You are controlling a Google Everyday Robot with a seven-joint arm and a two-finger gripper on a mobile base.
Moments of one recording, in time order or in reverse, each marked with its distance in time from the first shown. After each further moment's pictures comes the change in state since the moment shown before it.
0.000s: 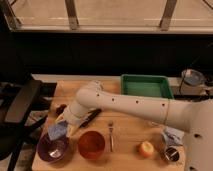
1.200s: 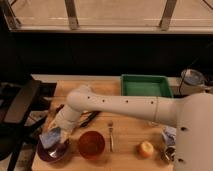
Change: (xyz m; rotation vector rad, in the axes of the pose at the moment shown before) arm -0.033 -0.005 0.032 -0.084 -0.041 -0.080
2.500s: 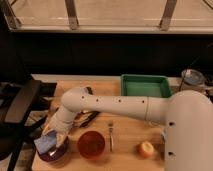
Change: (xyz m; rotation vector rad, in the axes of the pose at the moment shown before) arm -0.010 0.003 0.017 -0.043 -0.070 -0.066
